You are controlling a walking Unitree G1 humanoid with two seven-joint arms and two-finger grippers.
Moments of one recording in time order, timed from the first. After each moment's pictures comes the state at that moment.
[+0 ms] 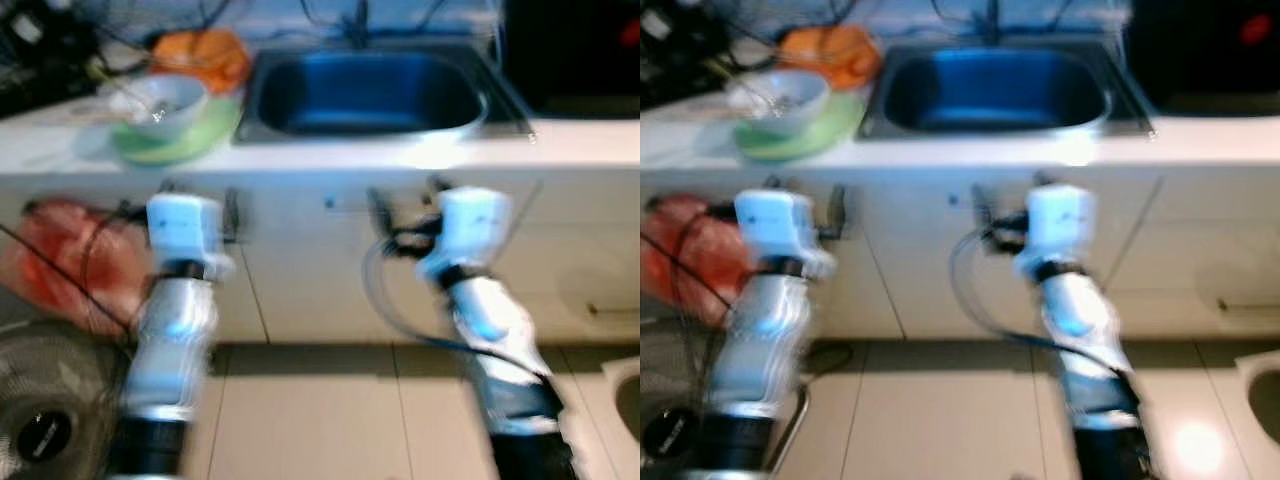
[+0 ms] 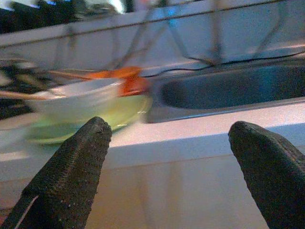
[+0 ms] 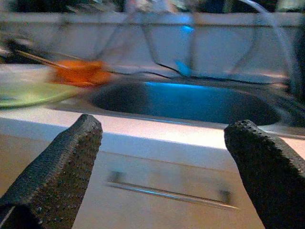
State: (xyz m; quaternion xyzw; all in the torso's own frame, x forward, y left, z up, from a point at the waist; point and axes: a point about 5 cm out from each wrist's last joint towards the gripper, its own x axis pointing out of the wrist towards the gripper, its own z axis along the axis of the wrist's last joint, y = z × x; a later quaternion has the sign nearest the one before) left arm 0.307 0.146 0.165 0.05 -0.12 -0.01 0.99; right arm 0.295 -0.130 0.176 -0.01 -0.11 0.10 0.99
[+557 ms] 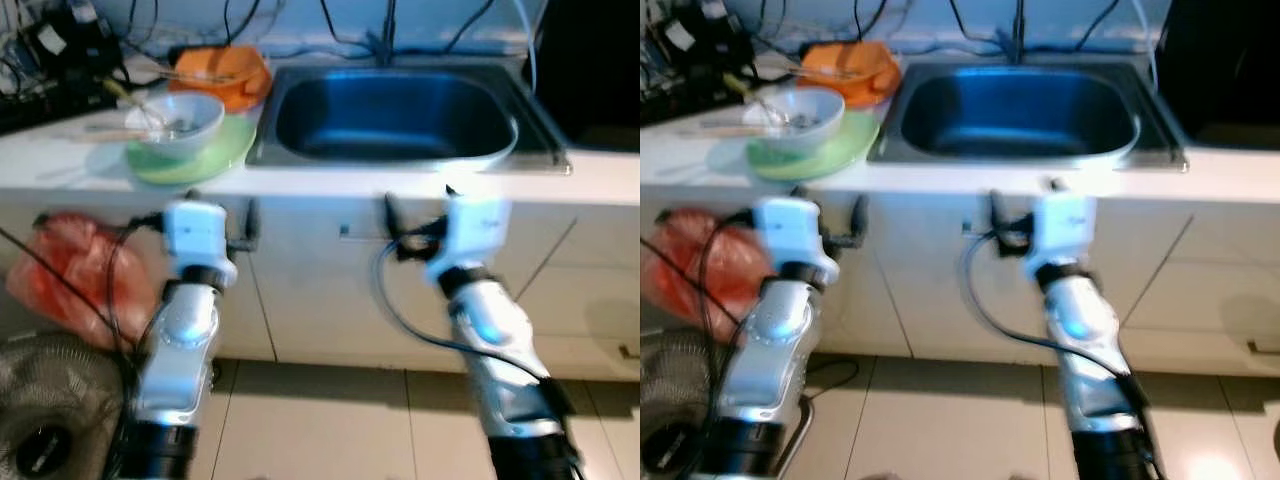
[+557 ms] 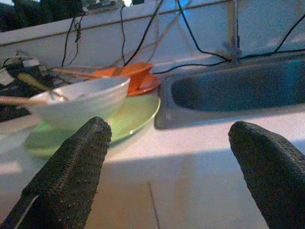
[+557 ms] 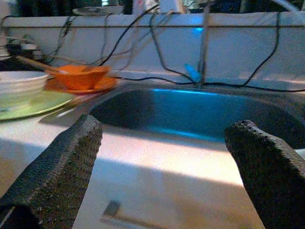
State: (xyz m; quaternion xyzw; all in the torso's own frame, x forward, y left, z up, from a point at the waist) left arm 0.306 0.151 0.160 0.06 -0.11 -0.01 0.99; right arm 0.295 -0.124 0.176 -0.01 -0.12 0.11 0.99
